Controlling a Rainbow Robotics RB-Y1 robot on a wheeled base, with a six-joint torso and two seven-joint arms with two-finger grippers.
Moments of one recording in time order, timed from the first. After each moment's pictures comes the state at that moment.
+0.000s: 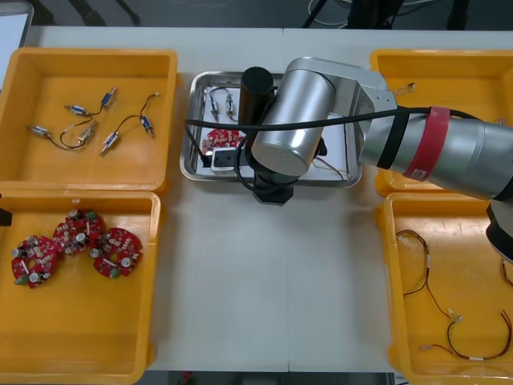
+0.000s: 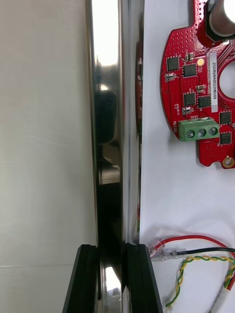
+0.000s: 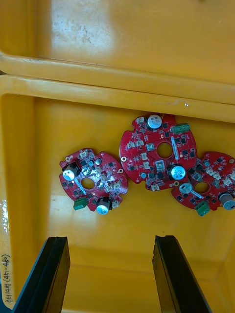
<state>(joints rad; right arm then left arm) -1.22 -0.50 1.11 -1.44 -0.91 1.32 1.88 -0.03 0.97 0.34 -2.23 0.98 1.80 -1.07</state>
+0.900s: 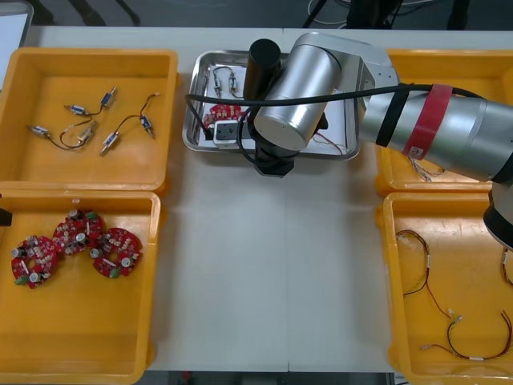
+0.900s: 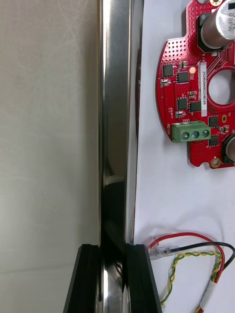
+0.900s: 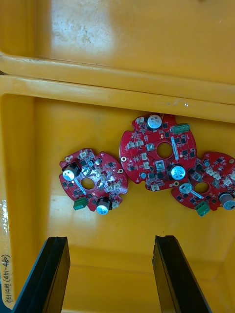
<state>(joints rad) -1.28 -0.49 1.11 -1.32 -0.89 1.21 1.97 -0.03 0.97 0.34 -2.23 0.98 1.80 -1.07</state>
